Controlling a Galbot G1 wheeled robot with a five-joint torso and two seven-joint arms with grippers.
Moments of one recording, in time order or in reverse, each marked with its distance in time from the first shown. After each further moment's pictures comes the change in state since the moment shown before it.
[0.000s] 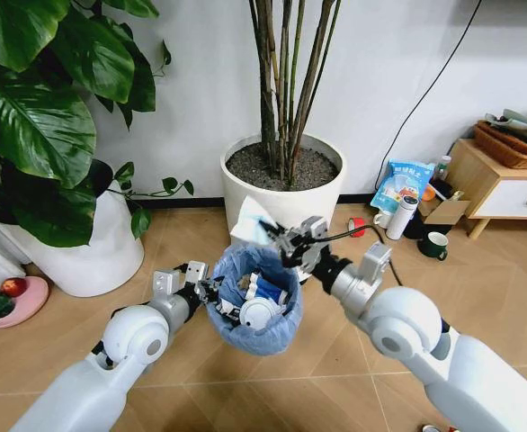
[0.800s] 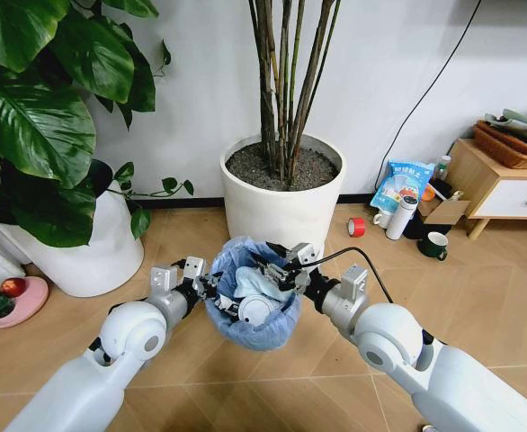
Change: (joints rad) left arm -0.001 0.012 -0.011 -0.016 -0.004 -0.002 0.005; right arm -0.051 -0.003 -0.031 -0.074 -0.120 -0.002 0.014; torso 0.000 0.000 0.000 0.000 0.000
